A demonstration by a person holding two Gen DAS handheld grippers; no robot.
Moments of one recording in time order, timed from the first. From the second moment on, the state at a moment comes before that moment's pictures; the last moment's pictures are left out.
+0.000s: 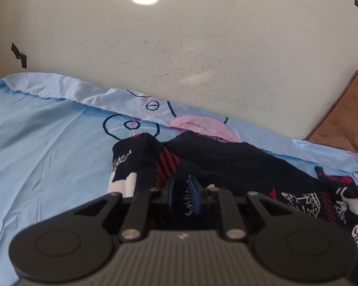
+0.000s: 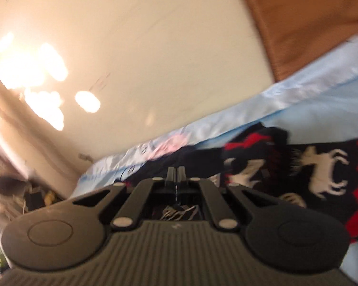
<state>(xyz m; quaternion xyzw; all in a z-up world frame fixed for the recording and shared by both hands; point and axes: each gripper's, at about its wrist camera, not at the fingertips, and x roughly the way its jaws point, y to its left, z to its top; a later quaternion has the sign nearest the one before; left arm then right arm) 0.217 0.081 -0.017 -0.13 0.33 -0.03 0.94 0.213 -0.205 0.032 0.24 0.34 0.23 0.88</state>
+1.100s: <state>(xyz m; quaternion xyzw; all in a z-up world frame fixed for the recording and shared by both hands) 0.203 0.144 -0.024 -0.31 0.28 -0.08 0.90 0.198 -0.102 0.043 -0.06 0.29 0.28 0.91</state>
